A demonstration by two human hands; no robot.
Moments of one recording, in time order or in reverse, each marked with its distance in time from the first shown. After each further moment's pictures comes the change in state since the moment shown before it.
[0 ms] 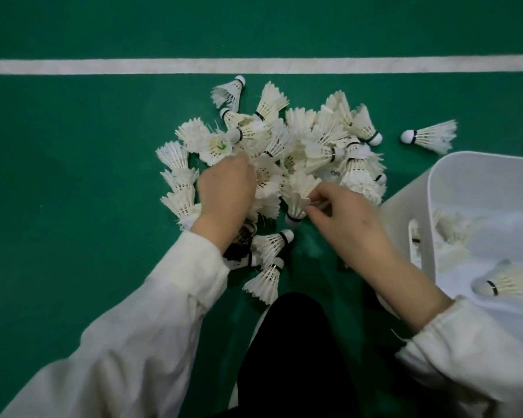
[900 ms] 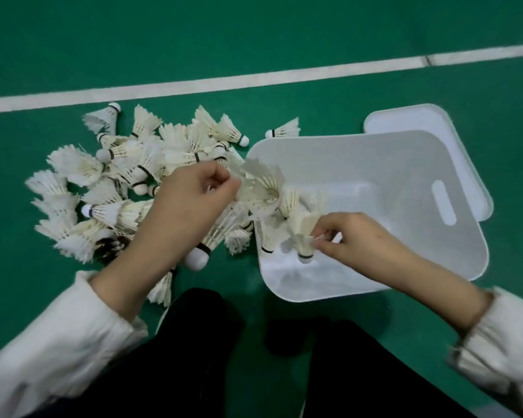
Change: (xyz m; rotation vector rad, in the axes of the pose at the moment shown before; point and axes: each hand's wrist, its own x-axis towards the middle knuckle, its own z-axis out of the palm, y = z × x) left_hand -0.086 0.170 -0.087 -0.751 -0.258 0.078; right_hand -0.129 0.128 -0.145 -0.110 -0.191 0.148
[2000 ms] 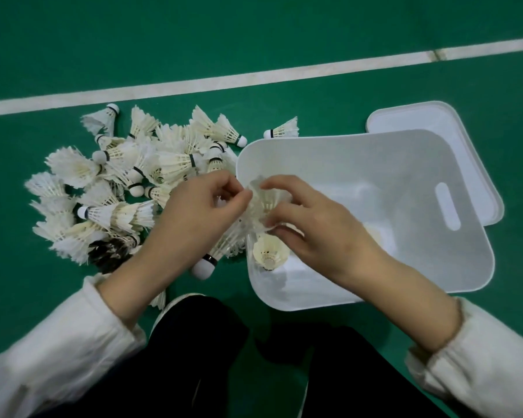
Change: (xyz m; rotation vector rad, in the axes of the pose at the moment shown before) left_hand 0.000 0.005 0.022 0.052 -0.067 0.079; right_hand 0.017 -0.029 0.004 -0.058 0.334 -0.516
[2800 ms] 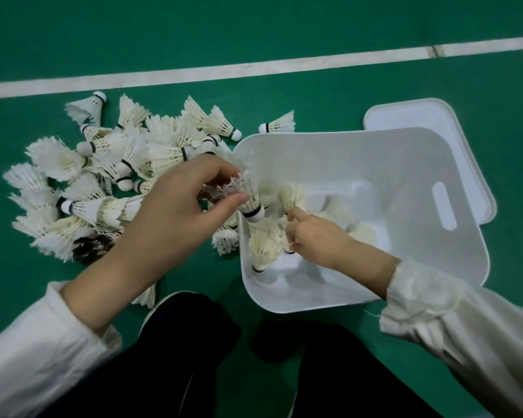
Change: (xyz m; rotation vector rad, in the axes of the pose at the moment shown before) left_hand -0.003 -0.001 -0.009 0.087 0.039 0.297; right_hand -0.008 0.084 0.061 -0.328 -0.659 0.288
